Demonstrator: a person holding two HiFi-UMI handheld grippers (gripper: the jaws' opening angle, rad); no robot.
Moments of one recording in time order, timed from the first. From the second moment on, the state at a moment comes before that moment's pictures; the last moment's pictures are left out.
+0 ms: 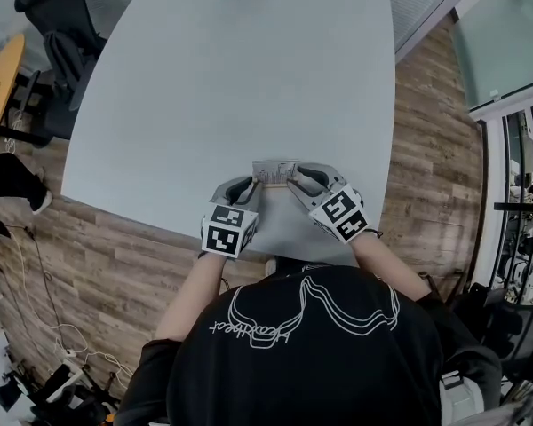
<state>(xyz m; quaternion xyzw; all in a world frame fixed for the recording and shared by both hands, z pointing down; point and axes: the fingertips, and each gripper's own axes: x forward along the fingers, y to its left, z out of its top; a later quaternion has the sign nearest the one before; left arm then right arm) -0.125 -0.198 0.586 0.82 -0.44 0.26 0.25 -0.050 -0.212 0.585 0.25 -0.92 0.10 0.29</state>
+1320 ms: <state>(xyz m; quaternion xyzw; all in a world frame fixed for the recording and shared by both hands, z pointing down) -0.119 -0.124 0.456 0.86 -0.43 0.08 0.25 -0.023 -0.148 0.423 0.28 -0.95 0.15 0.03</state>
